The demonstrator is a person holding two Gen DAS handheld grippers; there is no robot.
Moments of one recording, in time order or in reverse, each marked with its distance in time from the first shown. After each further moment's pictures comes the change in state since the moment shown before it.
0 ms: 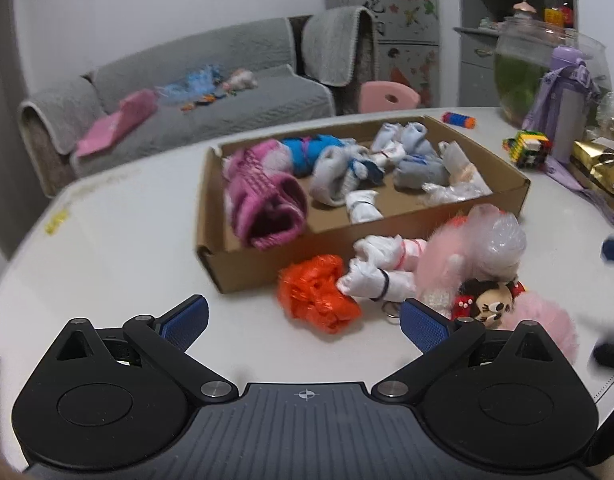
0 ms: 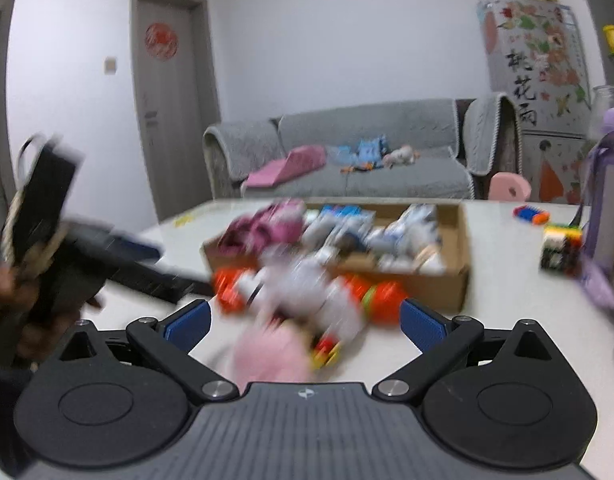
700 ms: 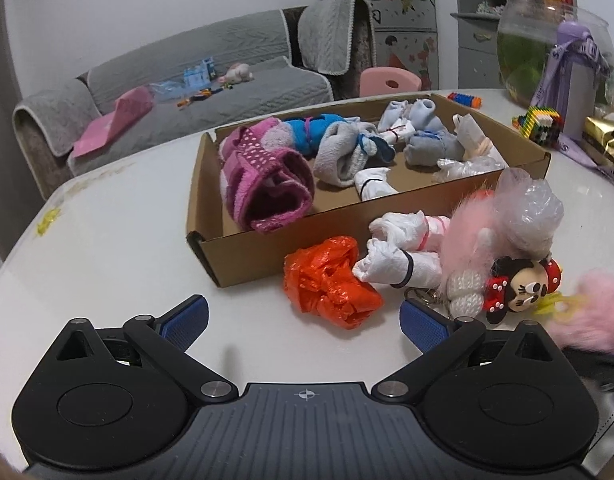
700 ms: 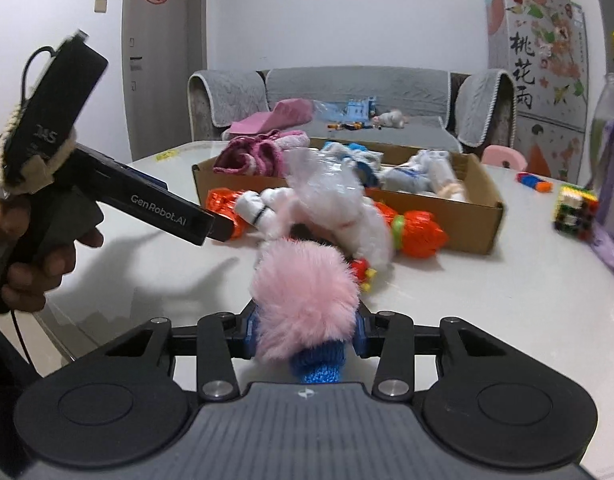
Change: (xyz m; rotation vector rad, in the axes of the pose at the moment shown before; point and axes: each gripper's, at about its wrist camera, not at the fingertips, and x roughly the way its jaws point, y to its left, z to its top) left arm 0.025 -0.001 -0.015 0.044 0.010 0.025; right arm 0.012 0.004 -0.022 -0.039 0.091 -0.105
